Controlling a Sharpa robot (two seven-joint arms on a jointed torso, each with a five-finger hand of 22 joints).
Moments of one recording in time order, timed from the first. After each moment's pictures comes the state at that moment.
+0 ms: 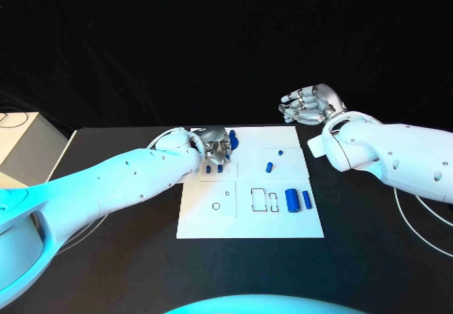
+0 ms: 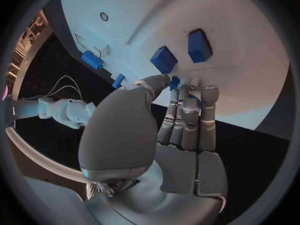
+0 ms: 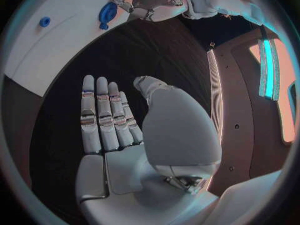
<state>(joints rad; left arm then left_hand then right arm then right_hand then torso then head) 1.18 -0.40 0.02 1.04 -1.44 -0.14 -0.11 1.43 -0.27 0.51 0.13 0.30 0.87 0.16 0.33 0.38 0.89 0.11 0.55 0.14 1.22 0.04 1.34 0.89 0.17 1.04 0.15 1.12 0.95 1.34 -0.79 -0.12 1.37 -0.60 -0.64 0.13 1.36 -0.23 0.39 0.25 0.46 0.87 0.22 0.22 0.25 1.11 0.16 0.15 0.07 1.13 0.10 0.13 0.42 0.18 1.11 0.21 0.07 0.17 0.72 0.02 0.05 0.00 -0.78</state>
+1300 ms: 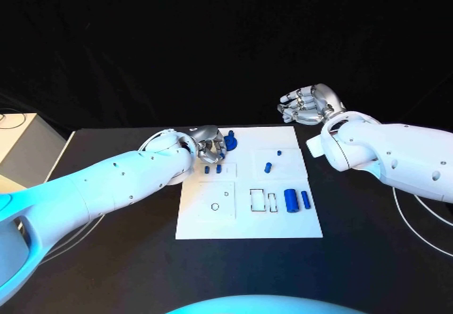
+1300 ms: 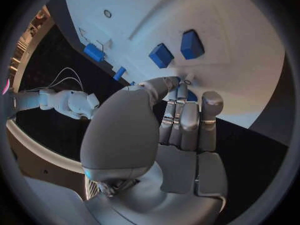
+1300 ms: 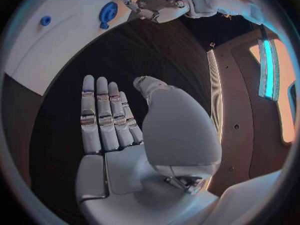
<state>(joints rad) 1.17 -0.45 0.03 1.08 -1.37 -0.18 -0.07 1.47 -0.21 0.63 0.02 0.27 0.97 0.16 0.31 0.38 1.03 0.09 0.49 0.12 1.31 0.02 1.41 0.98 0.15 1.10 0.12 1.25 1.09 1.34 -0.79 -0.12 1.37 -0.60 -0.64 0.13 1.36 -0.23 0.39 0.25 0.46 0.87 0.22 0.22 0.25 1.11 0.16 0.15 0.07 1.13 0.10 0.13 0.42 0.18 1.11 0.21 0.07 0.17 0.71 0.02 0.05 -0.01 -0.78</state>
